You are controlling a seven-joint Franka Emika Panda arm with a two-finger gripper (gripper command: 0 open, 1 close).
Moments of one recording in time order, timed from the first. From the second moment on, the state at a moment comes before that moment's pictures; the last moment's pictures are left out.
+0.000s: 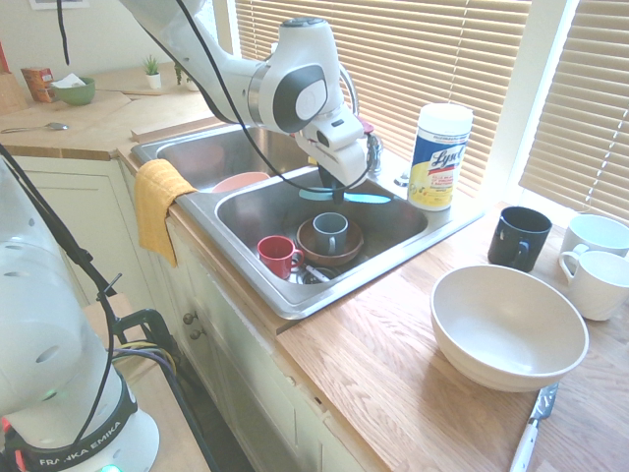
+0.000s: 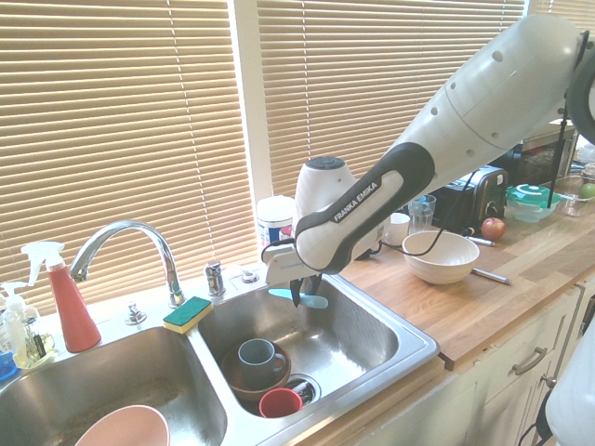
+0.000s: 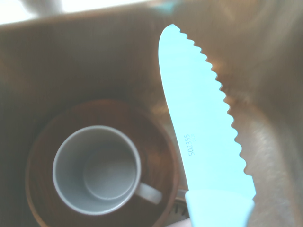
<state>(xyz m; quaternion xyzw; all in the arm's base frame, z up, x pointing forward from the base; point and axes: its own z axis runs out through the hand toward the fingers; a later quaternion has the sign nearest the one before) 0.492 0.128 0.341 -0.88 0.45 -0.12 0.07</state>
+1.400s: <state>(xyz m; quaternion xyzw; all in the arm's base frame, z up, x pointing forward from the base) 0.499 0.123 0.154 -0.89 0.46 -0.04 0.02</state>
